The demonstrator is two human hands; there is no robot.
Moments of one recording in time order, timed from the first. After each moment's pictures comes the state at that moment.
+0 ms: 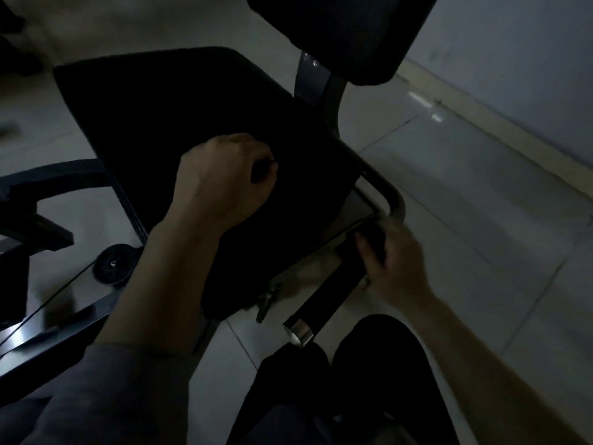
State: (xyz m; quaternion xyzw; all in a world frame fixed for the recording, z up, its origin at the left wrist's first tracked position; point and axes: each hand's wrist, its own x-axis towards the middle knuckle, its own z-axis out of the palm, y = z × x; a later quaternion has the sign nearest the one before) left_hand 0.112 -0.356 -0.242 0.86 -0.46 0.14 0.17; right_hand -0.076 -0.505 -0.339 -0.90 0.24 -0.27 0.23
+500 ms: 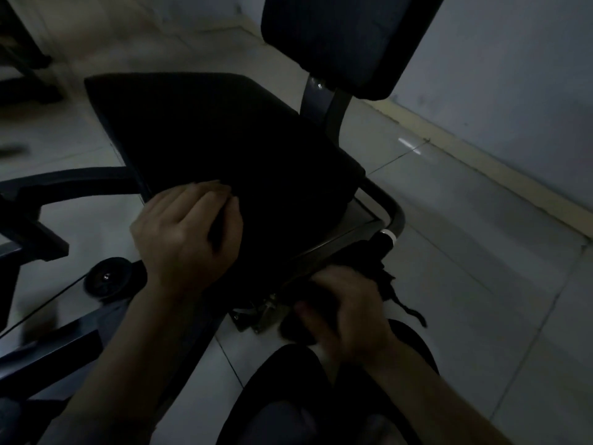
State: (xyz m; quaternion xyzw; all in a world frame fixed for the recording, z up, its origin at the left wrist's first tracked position) left_hand 0.083 -0.284 -0.299 0.73 -0.43 0.41 0.32; right_hand -0.083 -0.418 -0.339 -0.91 0.01 -0.31 0.26
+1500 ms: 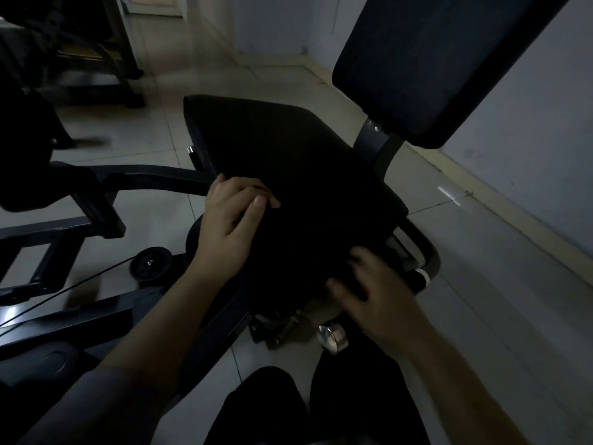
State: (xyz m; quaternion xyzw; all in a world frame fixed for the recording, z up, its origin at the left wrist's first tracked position) left_hand 0.097 -0.263 -0.293 0.74 -0.38 0.16 0.53; right_hand -0.058 -0.434 -0.301 -0.96 0.07 -0.09 0.24
